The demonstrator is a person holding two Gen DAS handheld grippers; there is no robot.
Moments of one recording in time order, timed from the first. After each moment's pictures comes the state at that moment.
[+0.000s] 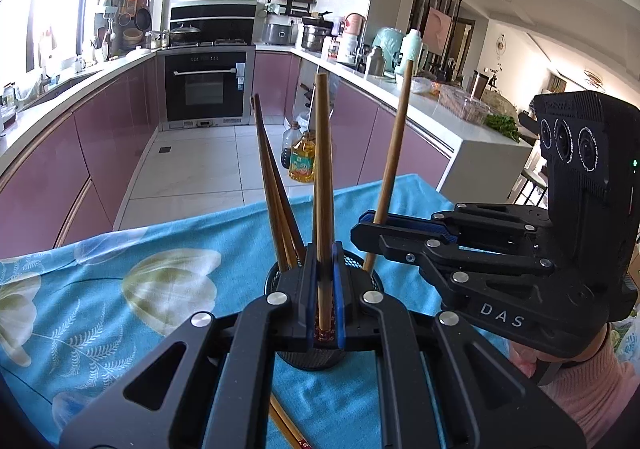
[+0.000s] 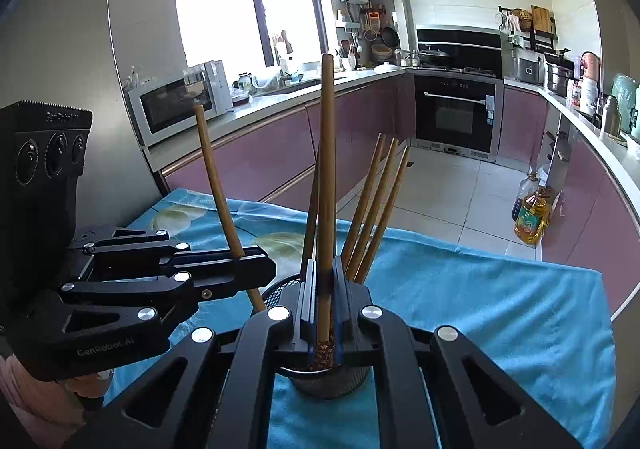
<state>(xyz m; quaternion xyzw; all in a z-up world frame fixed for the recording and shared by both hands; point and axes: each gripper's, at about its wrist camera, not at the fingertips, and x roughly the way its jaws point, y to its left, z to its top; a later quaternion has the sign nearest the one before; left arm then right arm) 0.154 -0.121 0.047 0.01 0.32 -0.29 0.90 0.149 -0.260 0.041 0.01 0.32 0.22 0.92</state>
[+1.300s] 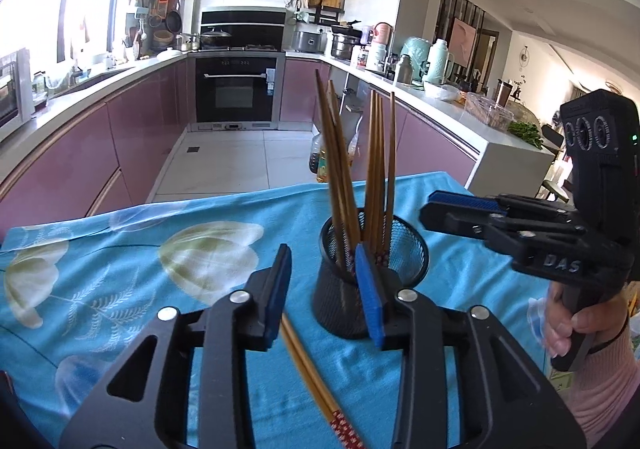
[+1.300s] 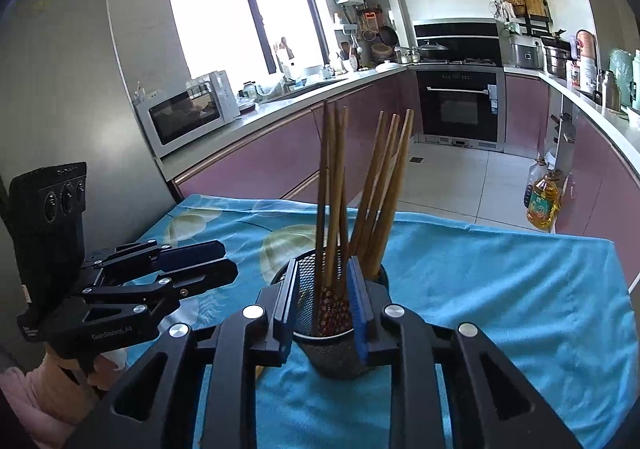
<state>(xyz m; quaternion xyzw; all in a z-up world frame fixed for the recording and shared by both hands) 0.121 -0.073 0.019 0.00 0.30 -0.23 0.92 0.124 -0.272 0.032 0.05 0.31 0.24 0.92</state>
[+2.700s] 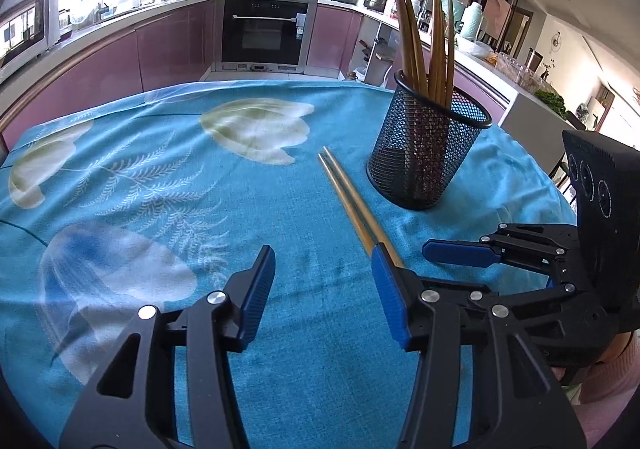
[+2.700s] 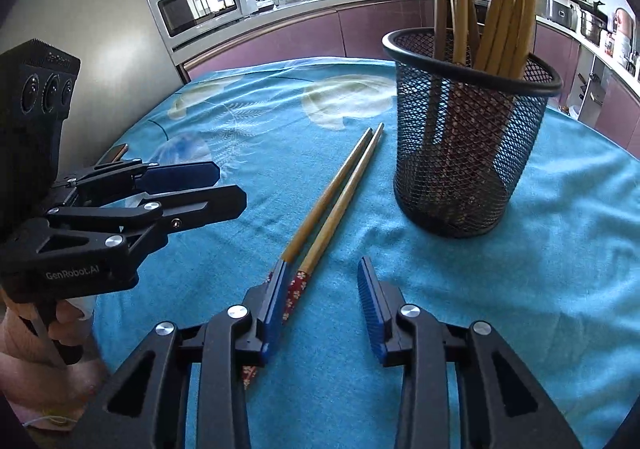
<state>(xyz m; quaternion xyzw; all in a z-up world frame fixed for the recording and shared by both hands) 0.085 -0.025 -0.073 -0.01 0.40 -0.19 0.90 0.087 -0.193 -0.075 -0.01 0.44 0.25 0.86</state>
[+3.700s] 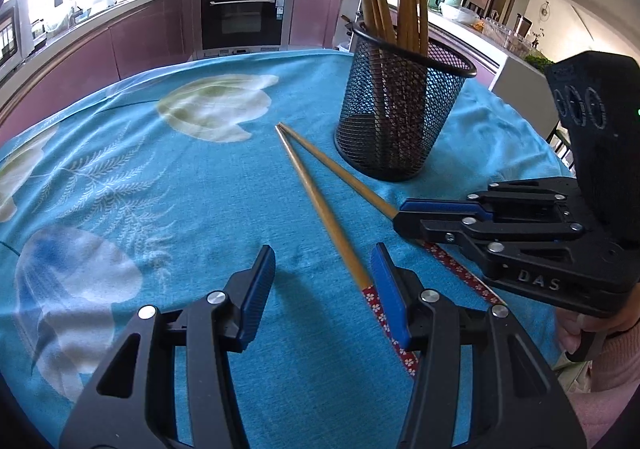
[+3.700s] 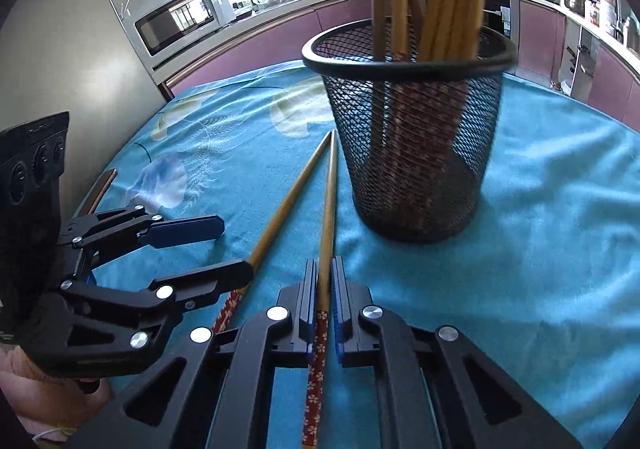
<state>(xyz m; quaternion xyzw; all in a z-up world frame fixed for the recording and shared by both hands) 0.093 -0.060 -0.094 0.03 0.43 -0.22 0.88 0.106 -0.217 -0.079 0.03 0.46 0.24 0.85</state>
